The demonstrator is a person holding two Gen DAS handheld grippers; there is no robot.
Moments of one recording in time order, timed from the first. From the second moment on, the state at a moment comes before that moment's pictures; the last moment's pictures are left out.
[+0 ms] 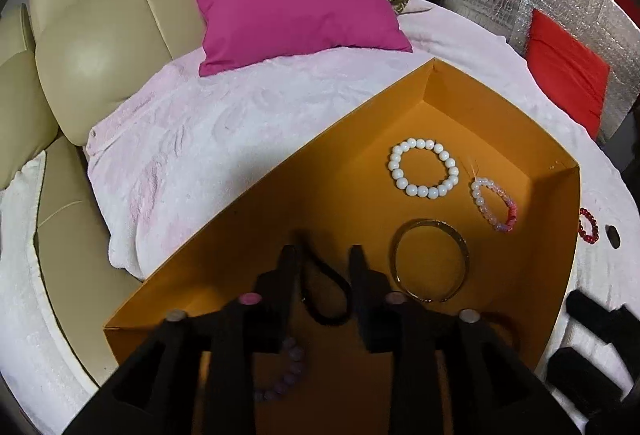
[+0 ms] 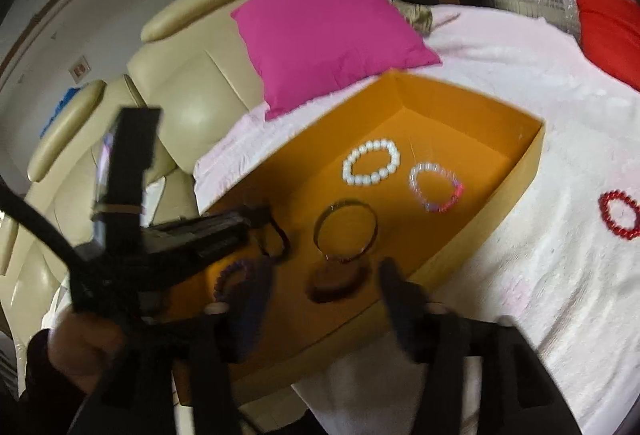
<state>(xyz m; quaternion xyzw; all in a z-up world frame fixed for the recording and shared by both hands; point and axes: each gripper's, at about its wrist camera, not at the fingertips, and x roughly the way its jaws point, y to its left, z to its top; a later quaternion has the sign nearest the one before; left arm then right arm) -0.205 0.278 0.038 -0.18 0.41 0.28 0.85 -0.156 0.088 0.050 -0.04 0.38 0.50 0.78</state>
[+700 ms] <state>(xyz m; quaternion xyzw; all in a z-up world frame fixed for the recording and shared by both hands) -0.160 0.180 0.104 -0.08 0.37 0.27 0.88 -0.041 -0.063 0.058 0.20 0.42 0.25 0.85</state>
